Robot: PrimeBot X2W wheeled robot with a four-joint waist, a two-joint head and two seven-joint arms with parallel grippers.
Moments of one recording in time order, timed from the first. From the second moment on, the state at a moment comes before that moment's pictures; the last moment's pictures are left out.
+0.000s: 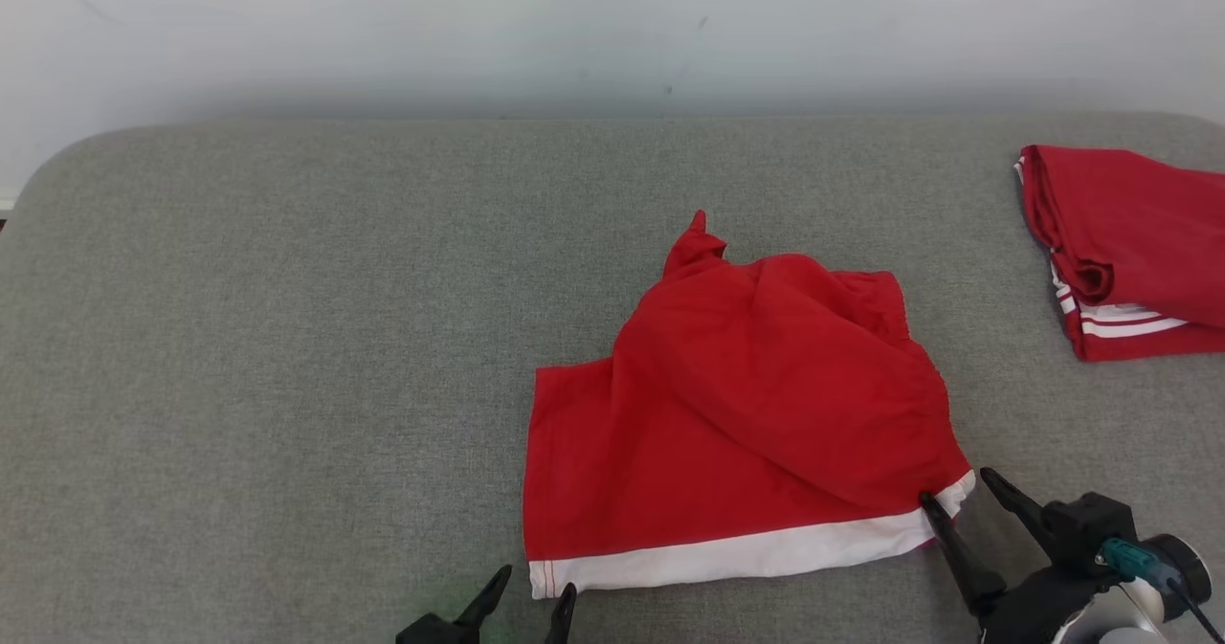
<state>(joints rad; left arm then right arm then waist) -0.11 0.10 -0.44 0.48 -0.30 -0.13 -0.26 -0.25 -0.47 0.49 0.57 0.47 0.13 -0.26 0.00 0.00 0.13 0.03</state>
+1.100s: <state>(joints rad) -0.44 0.23 -0.37 0.34 -0.38 -0.13 -0.26 -0.51 -0.54 0.66 0.29 0.55 0.13 -0.24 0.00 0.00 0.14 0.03</state>
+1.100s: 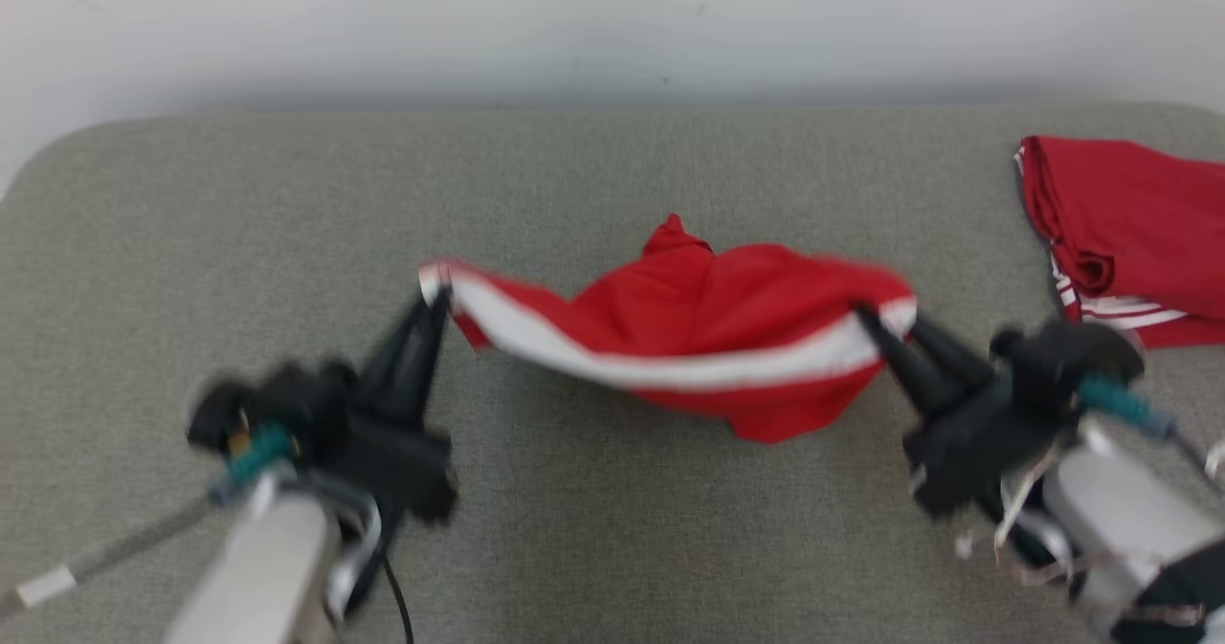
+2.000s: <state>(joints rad) -1.89 0.32 -0.50 0.79 -0.62 -0.13 -0.09 -1.82 -0.40 0.58 0.77 0.74 0.13 -0.06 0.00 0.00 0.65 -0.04</state>
